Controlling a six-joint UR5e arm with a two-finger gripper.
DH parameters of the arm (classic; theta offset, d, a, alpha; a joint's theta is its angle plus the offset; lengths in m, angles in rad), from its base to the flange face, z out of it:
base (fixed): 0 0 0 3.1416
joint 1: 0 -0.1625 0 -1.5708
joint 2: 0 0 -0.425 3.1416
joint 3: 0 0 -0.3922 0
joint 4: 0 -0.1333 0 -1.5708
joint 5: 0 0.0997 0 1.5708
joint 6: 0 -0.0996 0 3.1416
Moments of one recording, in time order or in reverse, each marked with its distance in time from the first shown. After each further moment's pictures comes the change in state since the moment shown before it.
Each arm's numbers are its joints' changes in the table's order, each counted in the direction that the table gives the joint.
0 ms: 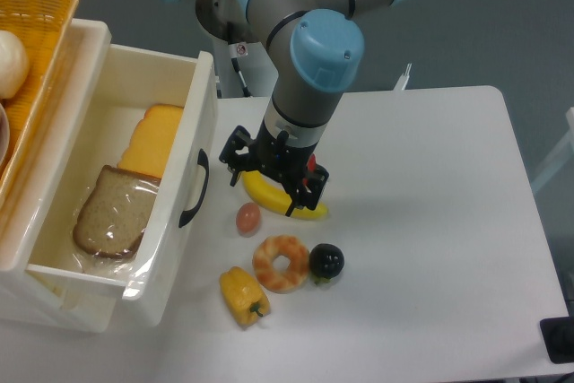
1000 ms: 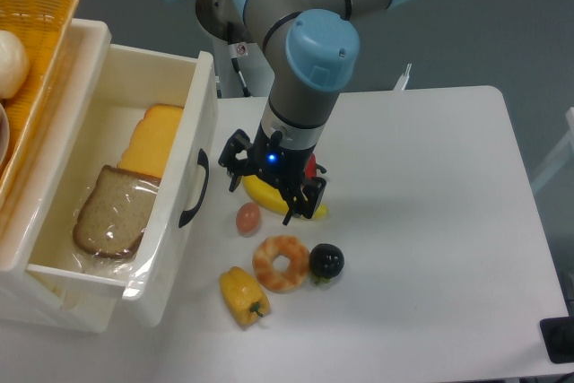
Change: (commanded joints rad) arm 0.011 -0.034 0.009 -0.090 -0.020 -0.048
